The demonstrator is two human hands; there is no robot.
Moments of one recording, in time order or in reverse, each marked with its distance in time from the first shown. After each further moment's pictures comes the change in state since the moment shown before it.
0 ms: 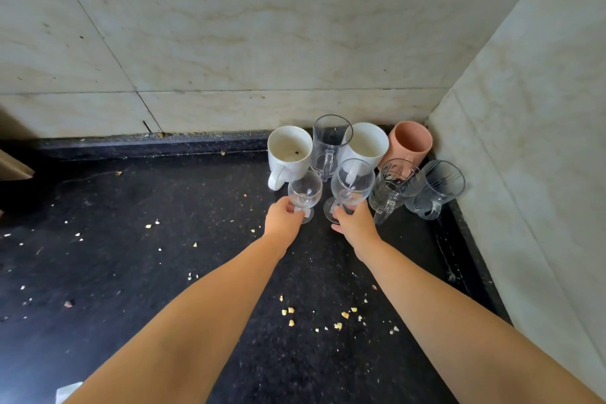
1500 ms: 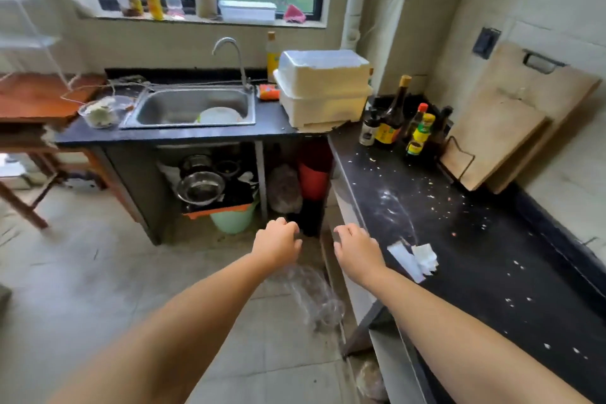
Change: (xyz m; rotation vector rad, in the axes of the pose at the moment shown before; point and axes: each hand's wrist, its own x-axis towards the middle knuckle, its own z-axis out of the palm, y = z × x) left_hand -0.549 -0.289 -0.133 0.242 1.011 -0.601; right_hand -0.475 0.104 0.171 -1.337 -1.144 -1.705
